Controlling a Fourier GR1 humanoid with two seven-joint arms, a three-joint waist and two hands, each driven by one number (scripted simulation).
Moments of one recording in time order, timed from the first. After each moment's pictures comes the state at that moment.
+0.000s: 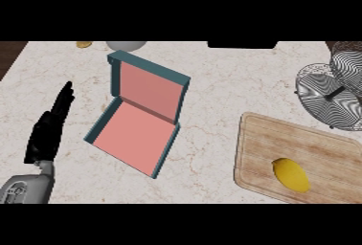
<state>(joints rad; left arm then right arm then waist) -0.14 0.28 0.03 -1.47 -0.15 0.10 0.07 -0.88 -0.75 -0.08 -0.82 0.78 0.01 0.24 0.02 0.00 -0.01</state>
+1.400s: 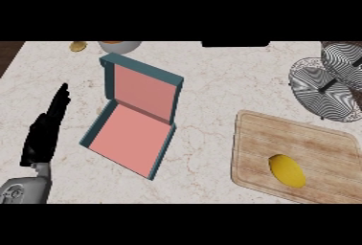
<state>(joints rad) -0.13 0.27 0.06 -1.48 -0.17 0.09 0.08 -0.70 -0.89 -0.51 -0.89 0.40 0.06 0.28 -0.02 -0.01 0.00</state>
